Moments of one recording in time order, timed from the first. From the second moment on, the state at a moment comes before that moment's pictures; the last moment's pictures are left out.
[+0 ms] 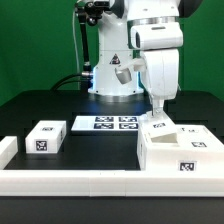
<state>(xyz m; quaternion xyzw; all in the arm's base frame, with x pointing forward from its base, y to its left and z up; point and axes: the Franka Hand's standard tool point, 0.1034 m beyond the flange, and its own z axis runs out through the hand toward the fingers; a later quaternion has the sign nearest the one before) 0.526 0.072 0.074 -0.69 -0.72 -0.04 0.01</state>
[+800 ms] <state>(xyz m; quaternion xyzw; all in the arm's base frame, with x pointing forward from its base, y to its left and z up) 0.545 0.067 0.072 -0.70 -0.72 -0.04 0.02</state>
